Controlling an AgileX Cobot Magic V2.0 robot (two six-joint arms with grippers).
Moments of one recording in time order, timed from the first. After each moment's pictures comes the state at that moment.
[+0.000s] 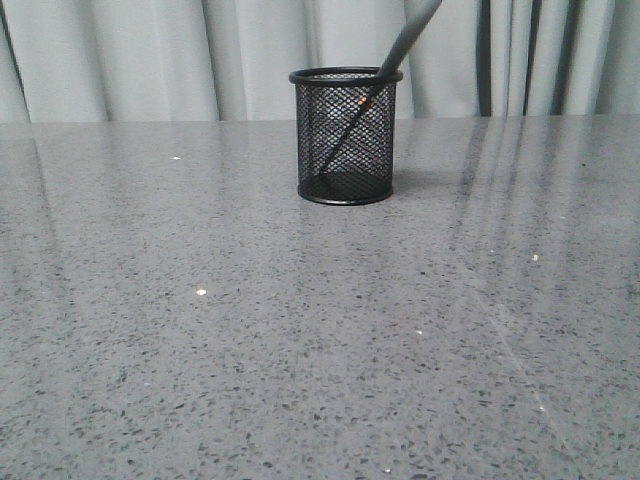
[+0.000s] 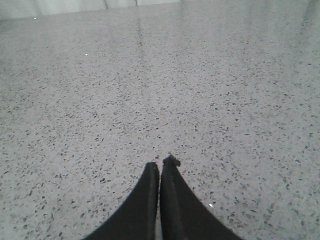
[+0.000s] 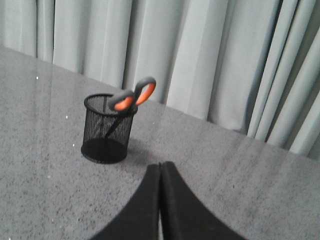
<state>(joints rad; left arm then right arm) 0.08 0.00 0.00 0.01 0.34 0.09 0.18 0.17 -0.37 0.51 0.32 -0.74</state>
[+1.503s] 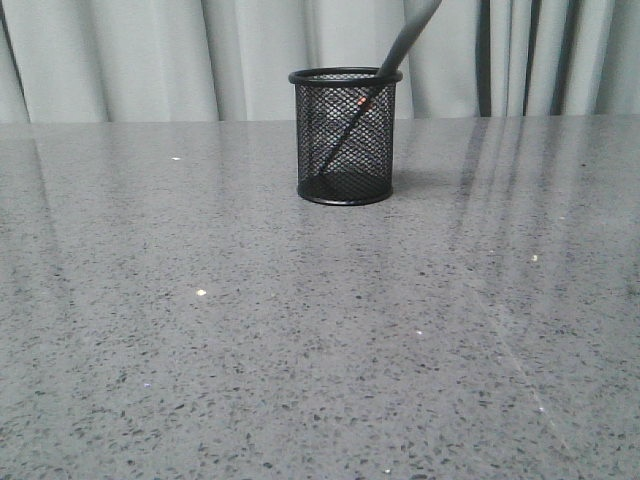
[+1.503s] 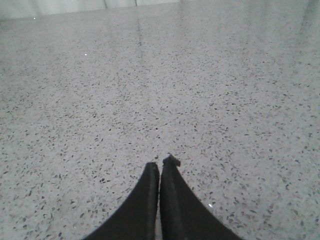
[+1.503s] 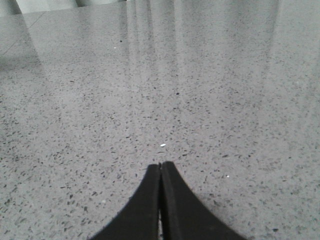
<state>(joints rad) 0.08 0.00 0.00 0.01 0.34 0.09 -0.09 -0.01 0.01 -0.05 0.32 0.13</state>
